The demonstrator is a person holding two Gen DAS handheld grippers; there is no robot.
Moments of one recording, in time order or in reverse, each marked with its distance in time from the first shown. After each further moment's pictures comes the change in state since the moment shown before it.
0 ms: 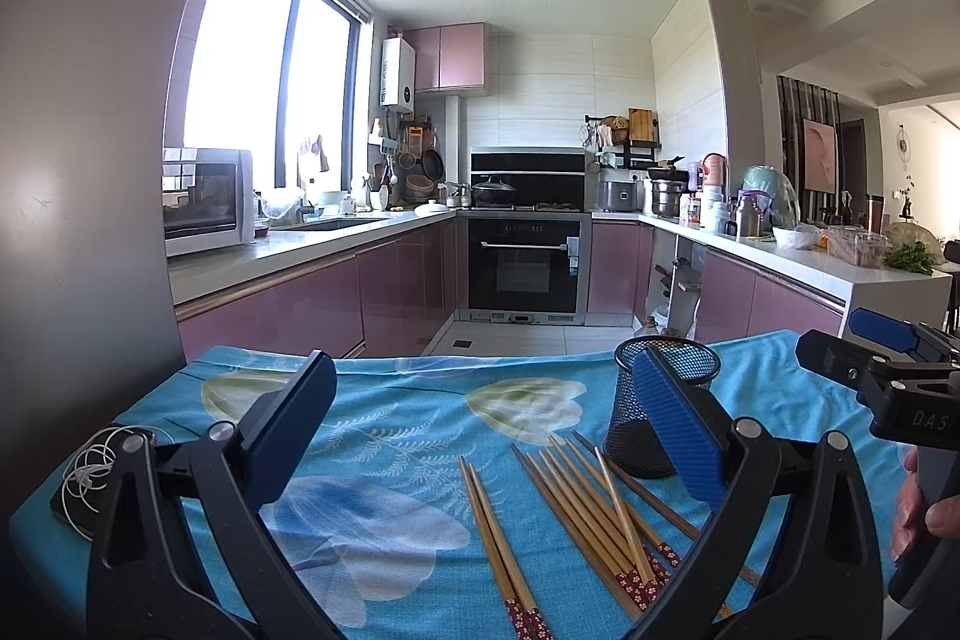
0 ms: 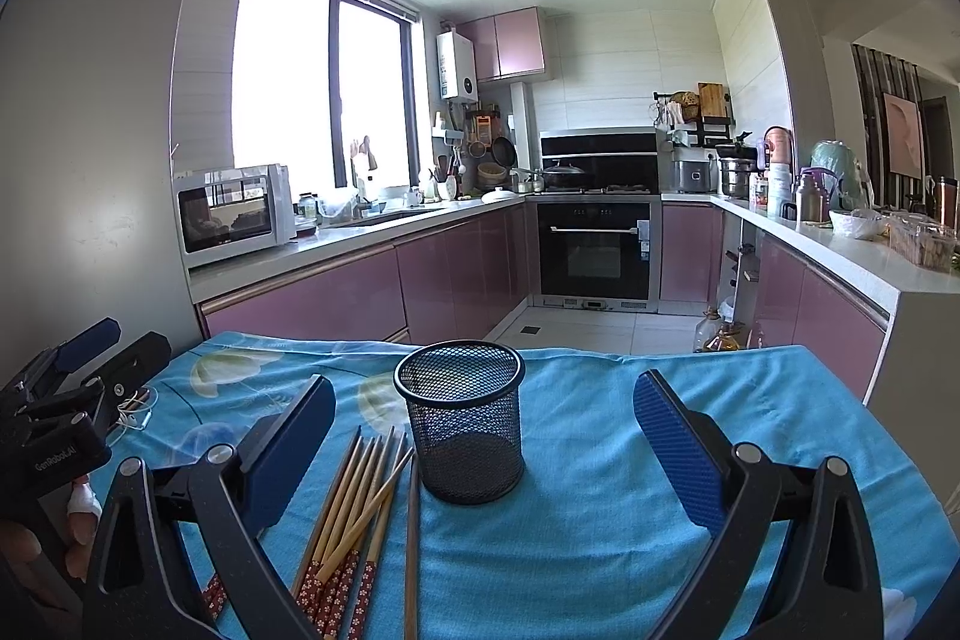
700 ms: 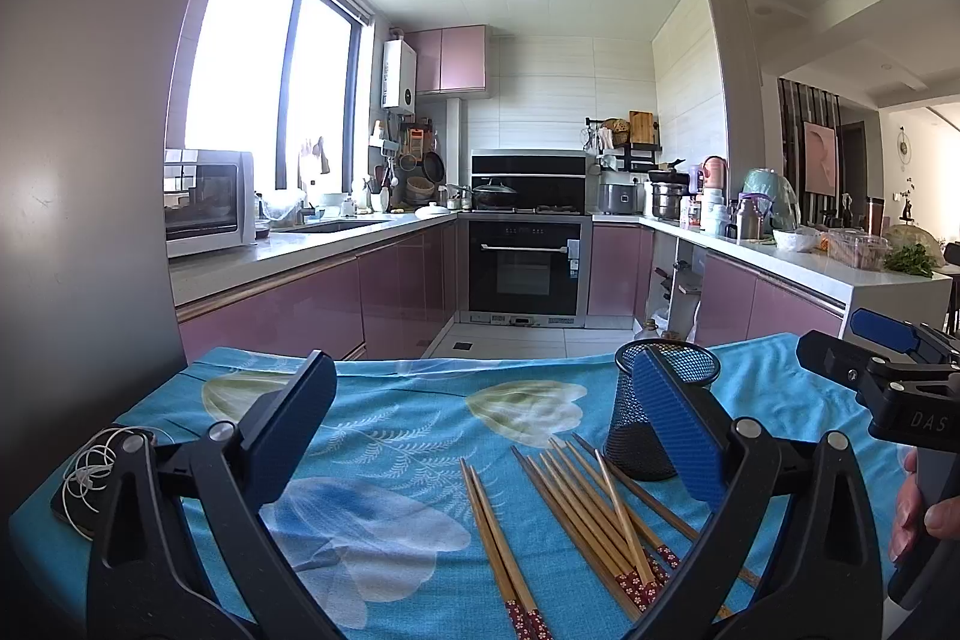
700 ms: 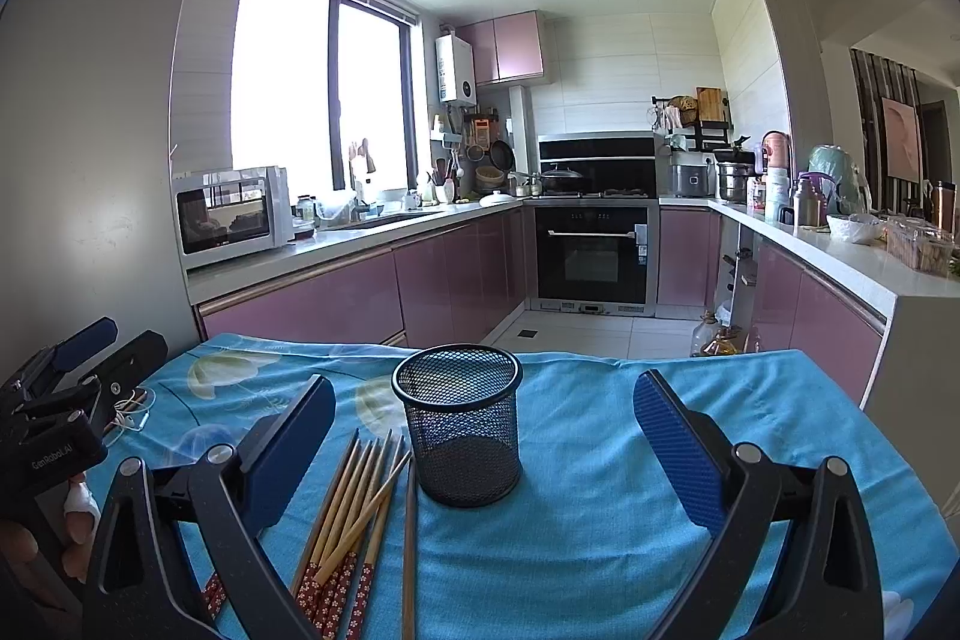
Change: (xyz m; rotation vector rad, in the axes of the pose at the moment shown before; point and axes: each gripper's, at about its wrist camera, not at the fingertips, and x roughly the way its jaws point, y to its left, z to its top) left arm 0.001 0.000 0.000 -0.001 -0.001 0.000; right arm -0.001 -0.003 0.002 -0.004 -0.006 -0.006
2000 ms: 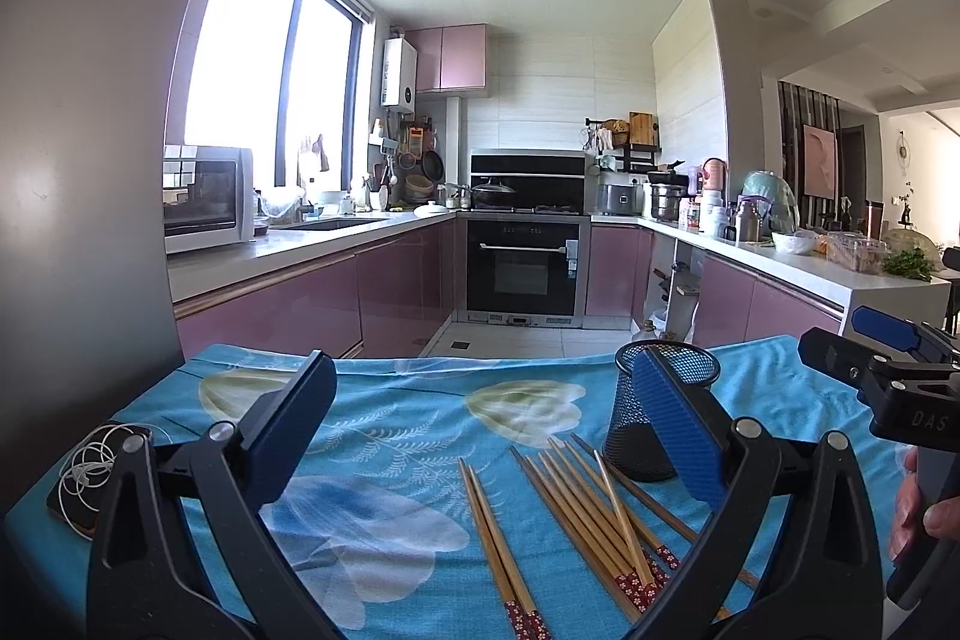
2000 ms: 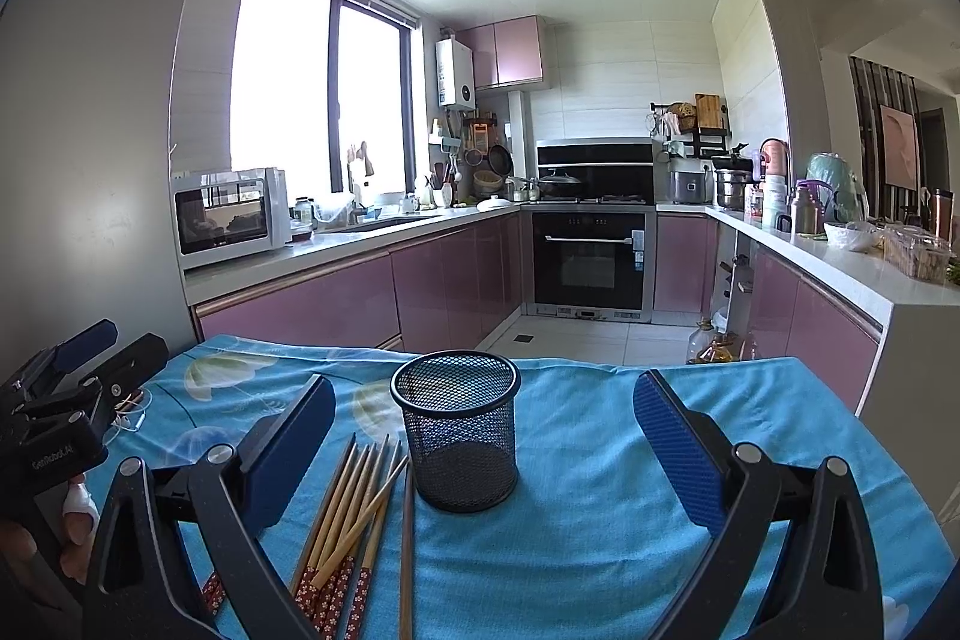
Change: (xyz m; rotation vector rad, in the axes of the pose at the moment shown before) left arm -0.002 -0.001 0.001 0.000 -0.001 -0.001; right arm -0.002 0.001 0.010 -0.007 -0.002 -0.007
